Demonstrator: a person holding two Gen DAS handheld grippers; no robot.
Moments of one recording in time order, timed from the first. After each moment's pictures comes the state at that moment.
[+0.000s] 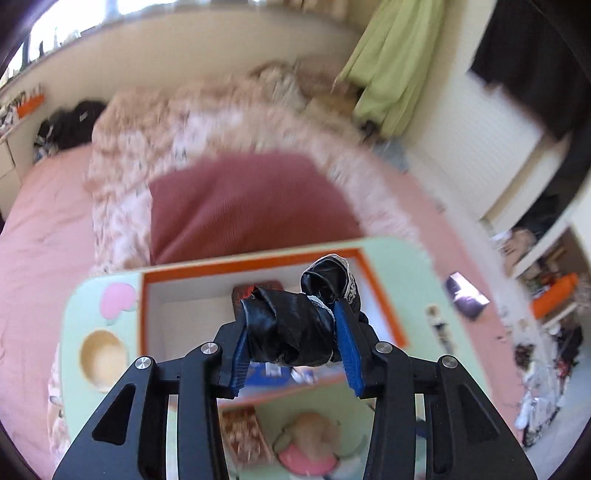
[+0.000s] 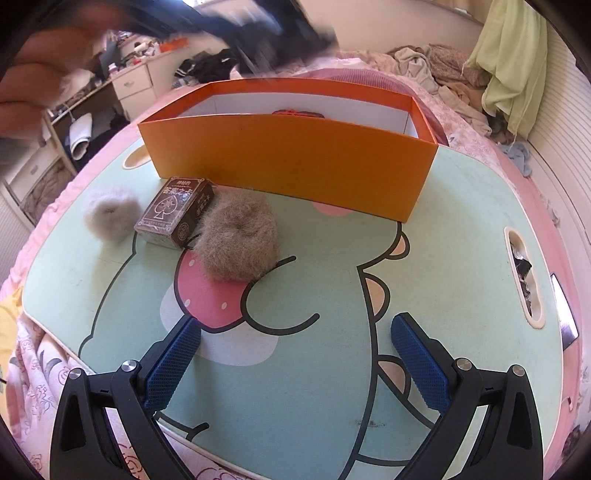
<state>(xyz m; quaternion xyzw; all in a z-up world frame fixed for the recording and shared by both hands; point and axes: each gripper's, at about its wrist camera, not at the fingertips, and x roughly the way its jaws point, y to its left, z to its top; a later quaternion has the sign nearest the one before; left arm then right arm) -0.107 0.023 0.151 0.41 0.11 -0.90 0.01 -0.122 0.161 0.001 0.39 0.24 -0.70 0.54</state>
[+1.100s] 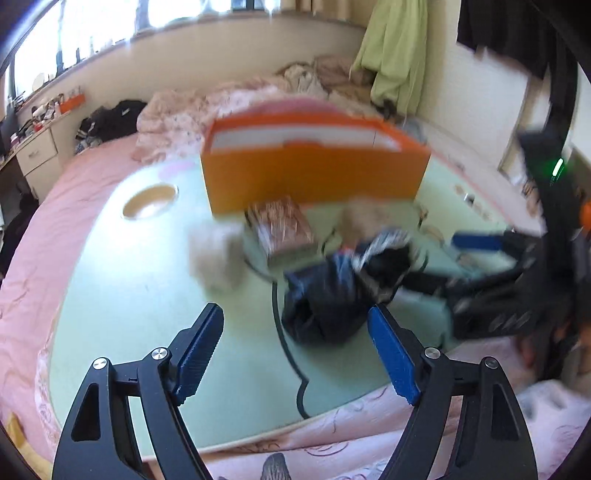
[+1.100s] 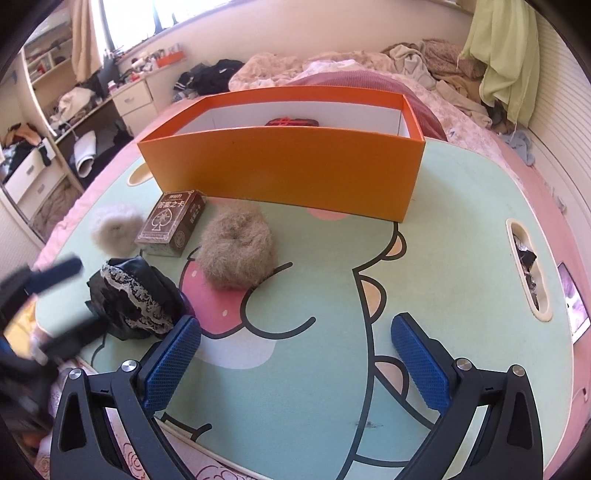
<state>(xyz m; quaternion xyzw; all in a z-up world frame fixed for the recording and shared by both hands) 0.054 0.061 0.020 0.42 0.05 -0.90 0.08 -0.133 0.167 0.006 0.41 0.20 -0.69 0.56</state>
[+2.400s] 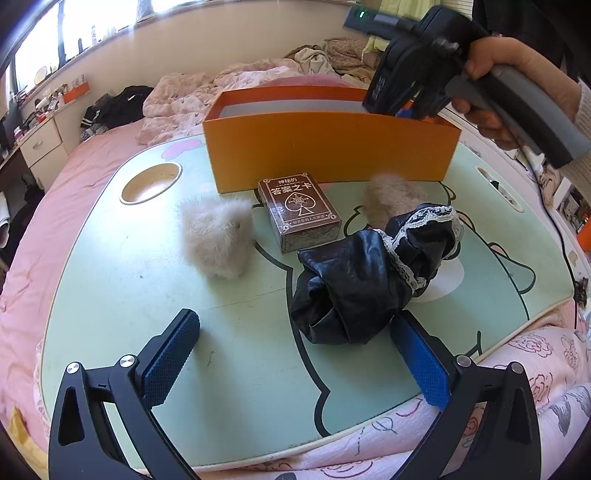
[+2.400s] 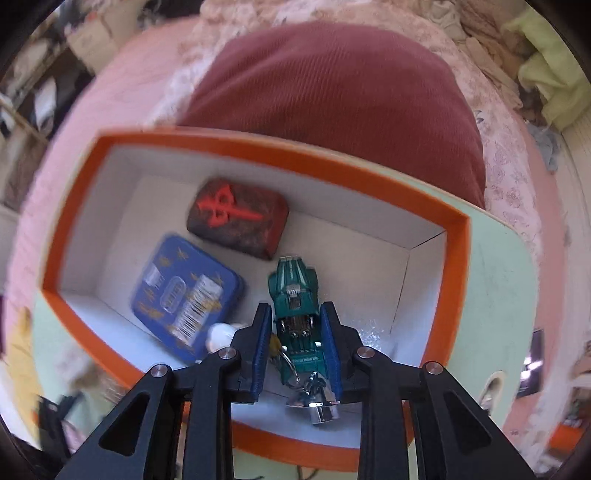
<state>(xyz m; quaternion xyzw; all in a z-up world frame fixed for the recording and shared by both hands) 0.045 0.049 0.007 0.43 0.06 -0.89 0.12 -0.209 -0.014 0.032 0.51 0.37 -0.62 0.47</state>
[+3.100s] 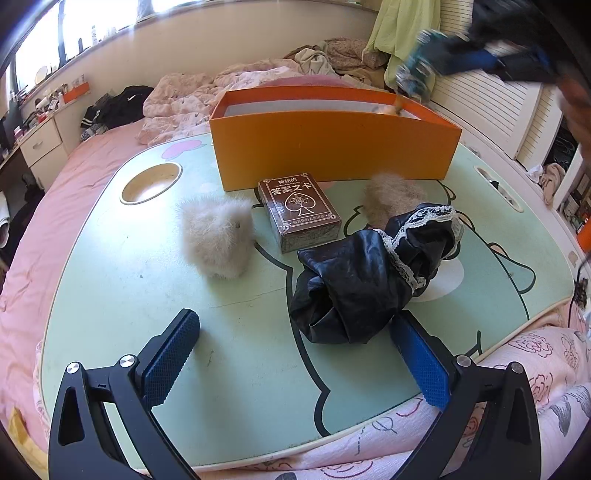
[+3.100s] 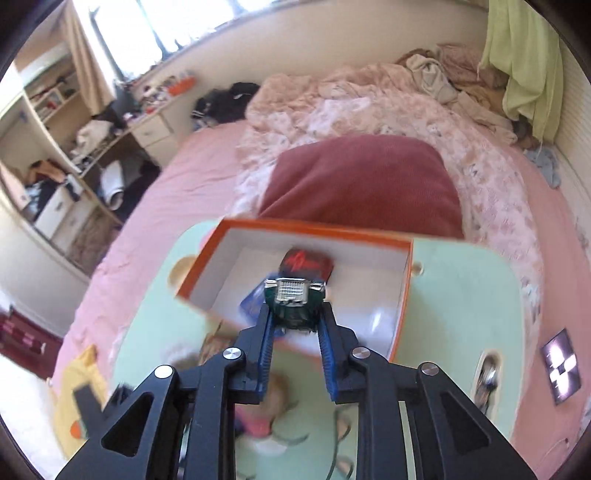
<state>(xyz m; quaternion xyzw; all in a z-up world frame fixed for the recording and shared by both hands) 0.046 0.049 0.007 0.43 0.06 -0.89 0.12 -0.204 0.113 0.128 0.45 0.15 -0.64 0.61</state>
